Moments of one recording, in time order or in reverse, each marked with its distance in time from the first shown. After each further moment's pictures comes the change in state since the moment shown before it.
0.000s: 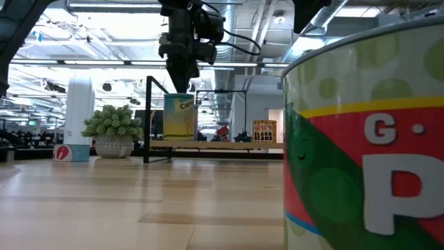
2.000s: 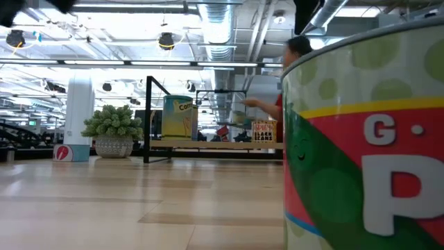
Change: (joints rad) left arm -0.932 -0.727 -0.715 0.146 0.162 -1.906; right arm -0.023 0.000 0.000 0.001 -0.008 -0.211
